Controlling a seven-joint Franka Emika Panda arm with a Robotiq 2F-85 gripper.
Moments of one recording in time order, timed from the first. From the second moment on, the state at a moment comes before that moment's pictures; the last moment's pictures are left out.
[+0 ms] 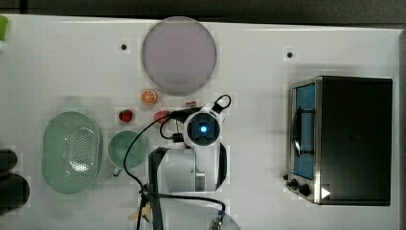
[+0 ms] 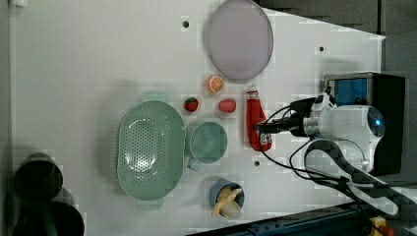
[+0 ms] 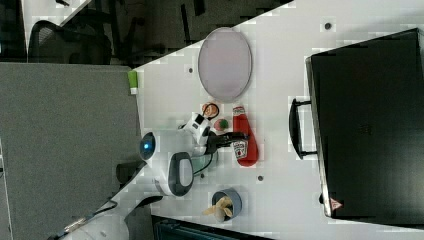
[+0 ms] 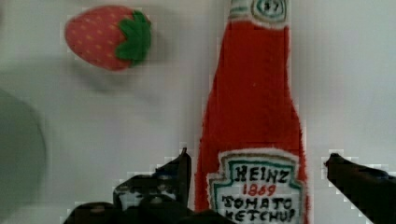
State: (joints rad) arm -0.11 0.31 0.15 -2.44 0.01 1.11 -0.93
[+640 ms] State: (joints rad) arm -0.11 0.38 0.14 -2.45 0.01 1.17 -0.94
